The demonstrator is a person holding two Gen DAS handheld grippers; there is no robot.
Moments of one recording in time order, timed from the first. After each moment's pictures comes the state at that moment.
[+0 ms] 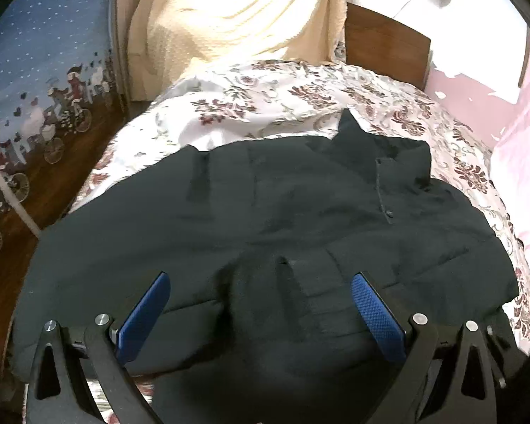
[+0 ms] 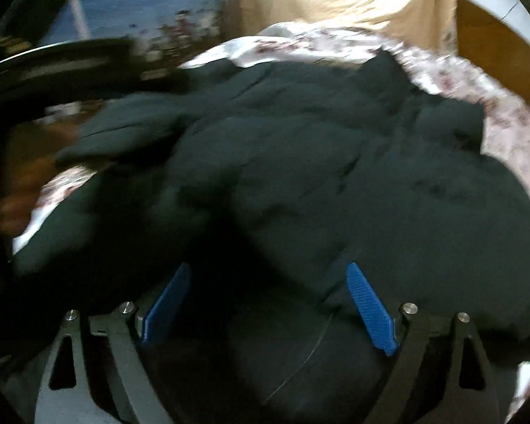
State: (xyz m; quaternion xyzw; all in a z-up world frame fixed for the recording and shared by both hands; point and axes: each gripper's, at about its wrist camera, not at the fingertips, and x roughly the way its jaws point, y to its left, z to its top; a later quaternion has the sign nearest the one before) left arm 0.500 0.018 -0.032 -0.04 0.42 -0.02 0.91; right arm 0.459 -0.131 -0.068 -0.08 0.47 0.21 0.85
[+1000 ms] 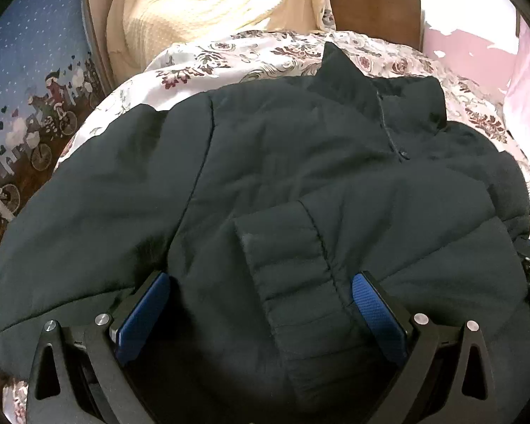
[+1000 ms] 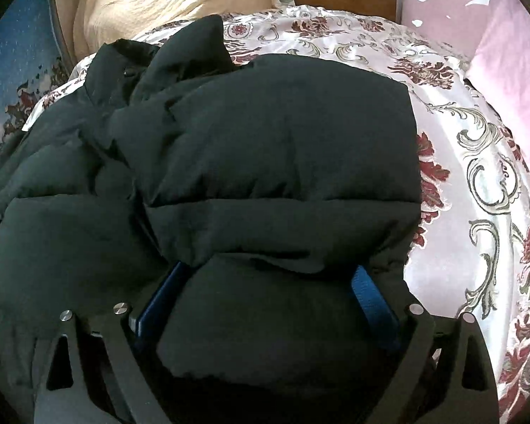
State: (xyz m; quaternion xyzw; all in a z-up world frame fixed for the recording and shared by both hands) left arm 0.512 -0.025 -0.098 0.02 0.45 -0.01 0.89; right arm 0.464 -0.315 -0.120 0.02 0.47 -0.04 0.88
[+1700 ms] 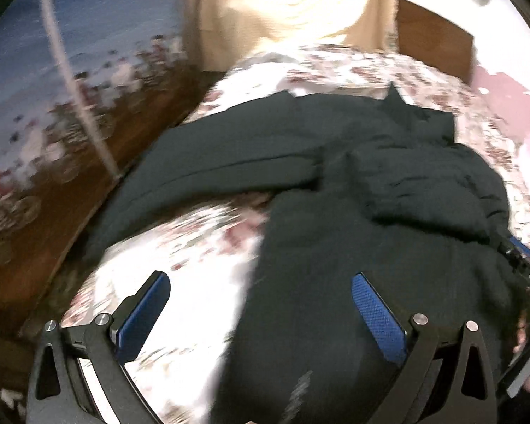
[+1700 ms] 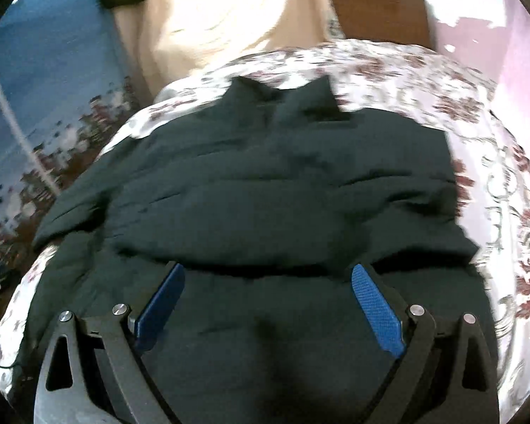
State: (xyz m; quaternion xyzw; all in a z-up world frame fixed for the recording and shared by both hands) left arm 0.325 0.072 -0.013 -0.04 0.46 0.11 0.88; right arm 0.373 -0.225 -0.046 0.05 0.41 0.07 0.91
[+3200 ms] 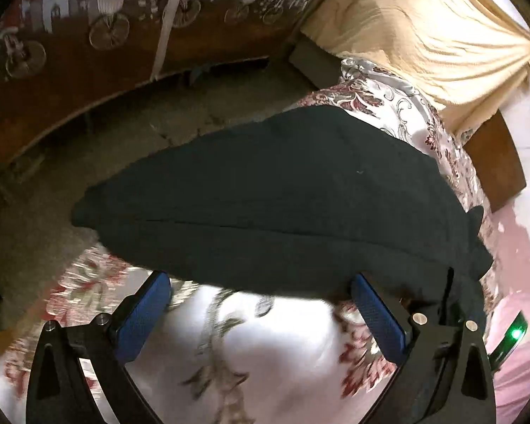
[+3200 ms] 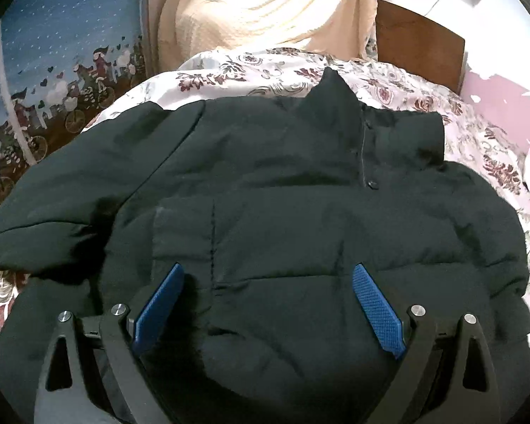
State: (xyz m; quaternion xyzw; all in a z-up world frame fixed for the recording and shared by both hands) left arm 0.383 0.279 -0.111 -0.34 0.47 0.14 0.80; right arm 0.462 -0.065 -0.079 -0.06 0.40 0.03 0.91
